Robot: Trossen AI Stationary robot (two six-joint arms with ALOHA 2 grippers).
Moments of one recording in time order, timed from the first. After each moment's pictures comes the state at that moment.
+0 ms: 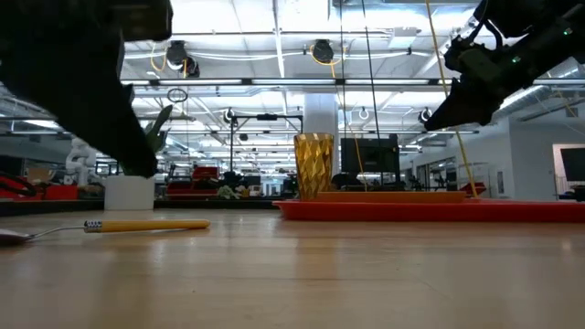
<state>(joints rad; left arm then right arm) -0.66 1.76 1.02 -0.39 -0.53 -0.96 -0.18 0.63 0.36 -0.28 0.23 0.27</state>
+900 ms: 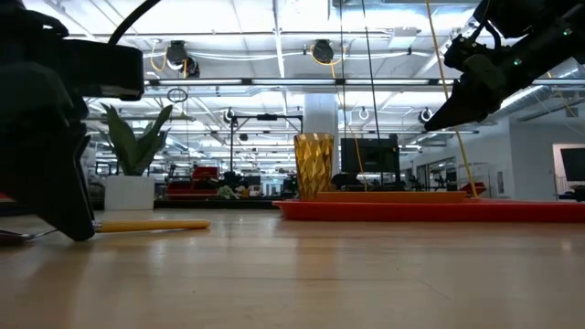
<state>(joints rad) -0.67 1.84 1.02 -0.64 -0.42 -1.19 -0.19 0.64 0.36 -0.28 0.23 0.15</state>
